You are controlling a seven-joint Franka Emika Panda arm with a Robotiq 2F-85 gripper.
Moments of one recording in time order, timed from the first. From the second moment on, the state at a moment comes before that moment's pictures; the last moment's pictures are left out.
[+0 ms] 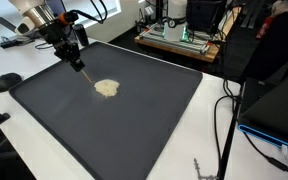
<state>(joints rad) -0.38 0.69 0.08 -1.44 0.31 1.95 -0.72</state>
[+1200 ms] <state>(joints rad) -0.62 0.85 0.09 -1.44 0.77 1.89 -1.22</state>
